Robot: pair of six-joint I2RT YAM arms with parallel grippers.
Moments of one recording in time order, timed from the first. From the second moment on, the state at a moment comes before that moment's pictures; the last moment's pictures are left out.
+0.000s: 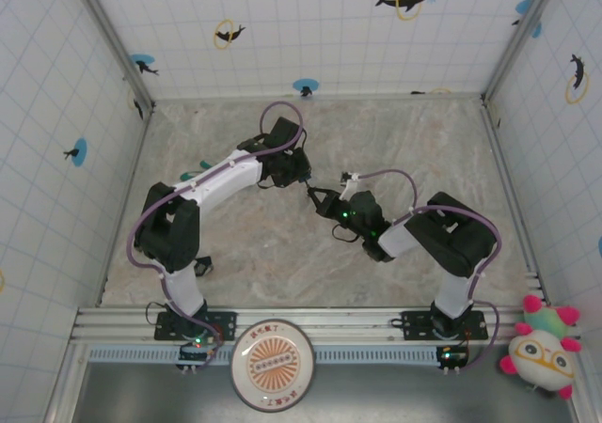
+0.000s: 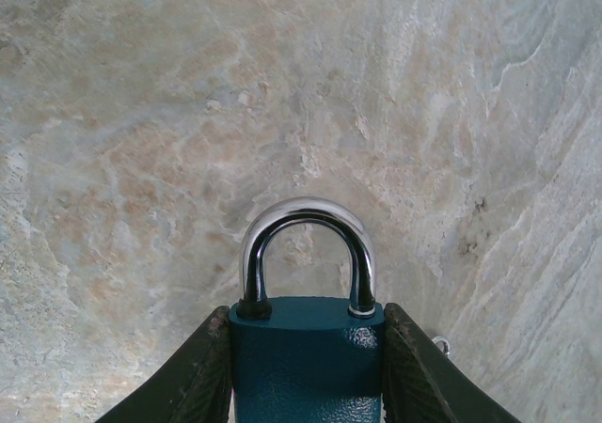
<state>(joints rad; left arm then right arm) -0.63 1.83 1.42 -0.59 0.08 -0.92 0.78 1.81 0.54 1.12 -0.05 0.99</state>
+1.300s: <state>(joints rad) -0.63 1.83 1.42 -0.59 0.08 -0.92 0.80 1.82 0.52 1.12 -0.03 1.01</state>
